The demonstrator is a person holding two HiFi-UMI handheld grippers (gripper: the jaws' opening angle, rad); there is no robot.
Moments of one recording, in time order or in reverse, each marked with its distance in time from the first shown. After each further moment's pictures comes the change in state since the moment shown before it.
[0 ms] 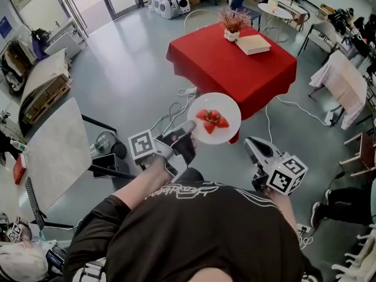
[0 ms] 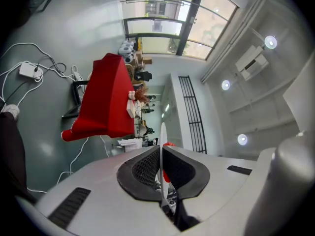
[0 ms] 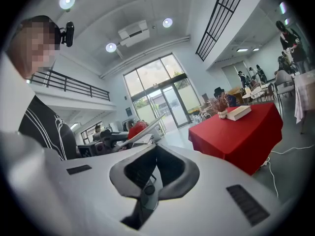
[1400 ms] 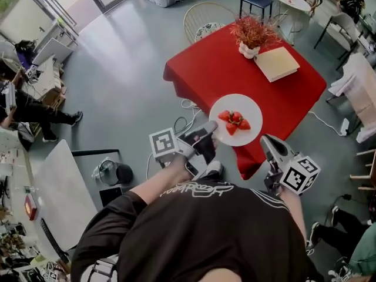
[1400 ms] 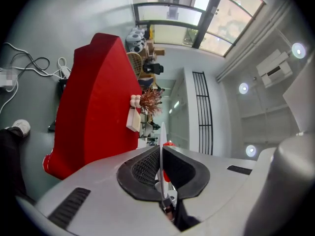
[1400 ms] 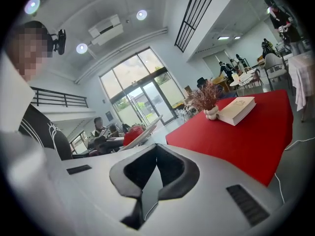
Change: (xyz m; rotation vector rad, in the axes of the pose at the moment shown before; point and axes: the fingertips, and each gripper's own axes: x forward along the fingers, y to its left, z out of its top) left arm 0.253 0.107 0.226 -0.089 0.093 0.067; right arm 0.219 -0.264 0.088 0.165 0.051 -0.136
